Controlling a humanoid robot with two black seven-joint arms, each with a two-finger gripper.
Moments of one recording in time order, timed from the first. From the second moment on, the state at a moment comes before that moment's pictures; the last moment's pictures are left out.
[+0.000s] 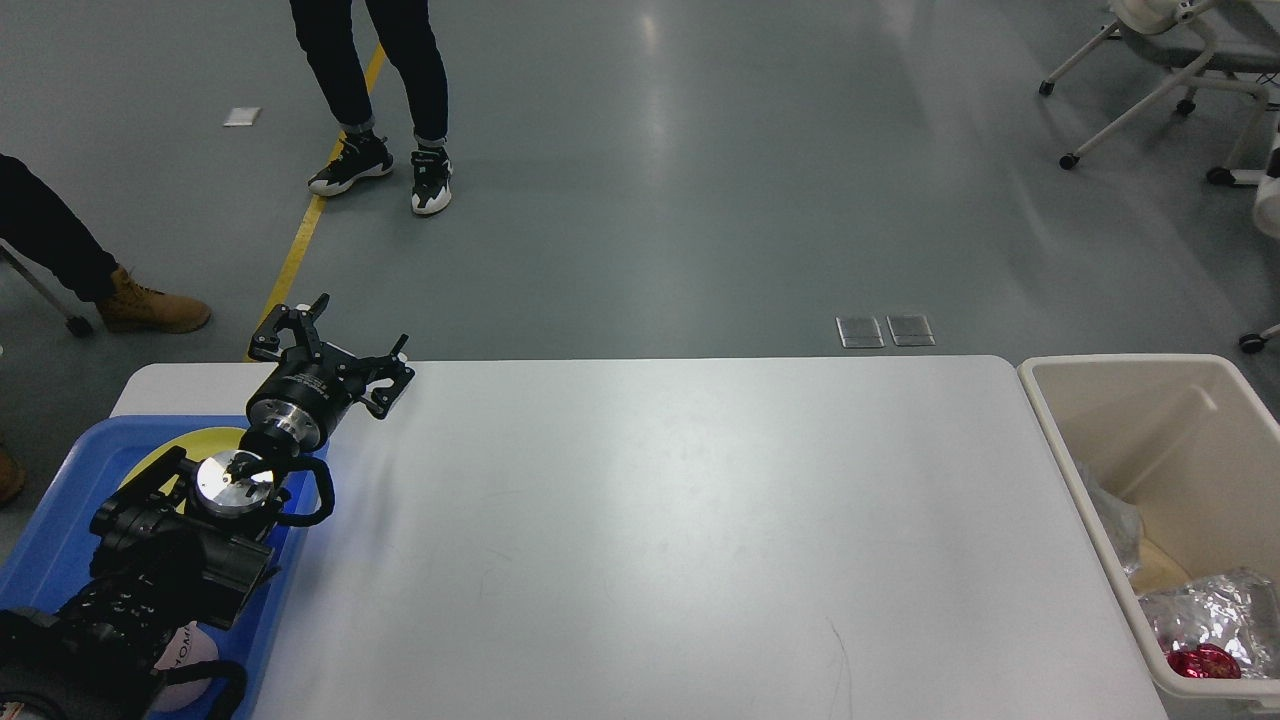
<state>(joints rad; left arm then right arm) -0.72 0.13 -1.15 -0.27 -0.18 -0.48 0.06 2.27 -0.71 -1.30 0.87 -0.06 0.96 -0.36</state>
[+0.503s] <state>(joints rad) -0.72 0.13 -1.15 -0.27 -0.18 -0.48 0.06 1.55 -0.70 -1.28 0.60 -0.07 0.69 -0.35</state>
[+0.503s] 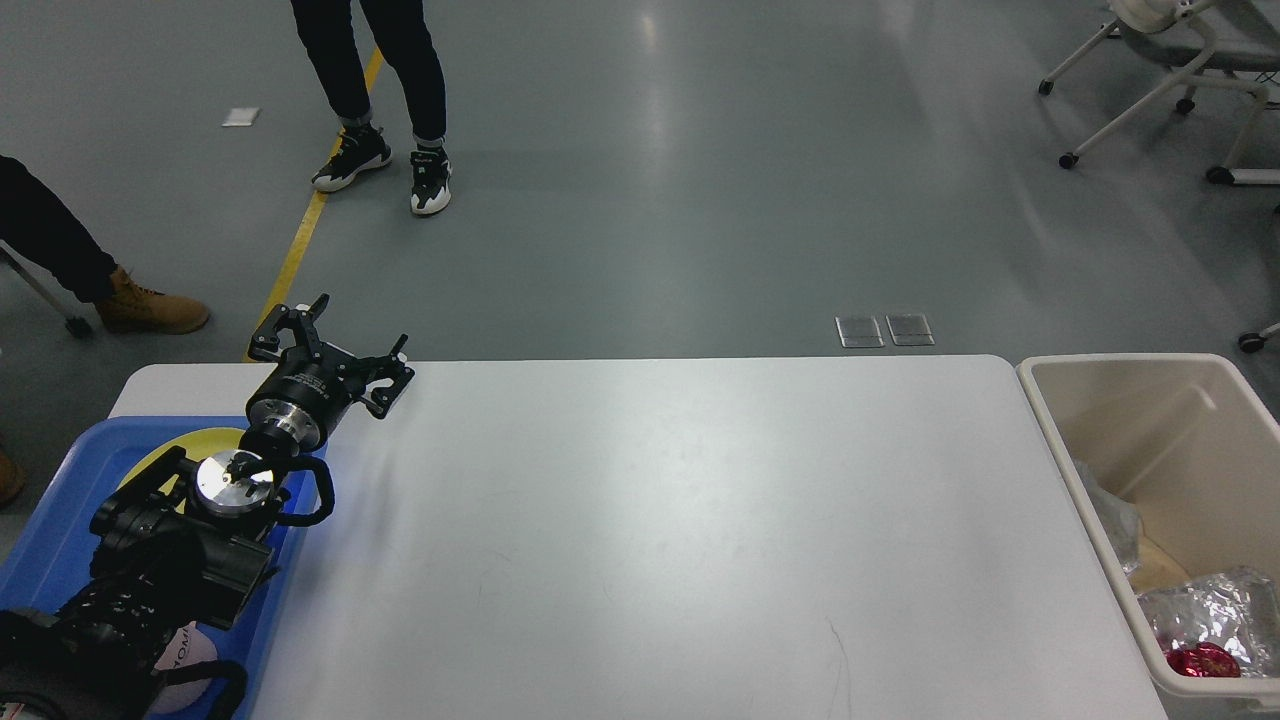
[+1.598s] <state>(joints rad) -0.72 0.13 -1.15 -0.27 -0.18 -0.48 0.06 0.79 -0.39 -0.96 0.34 -0.12 0.14 -0.34</state>
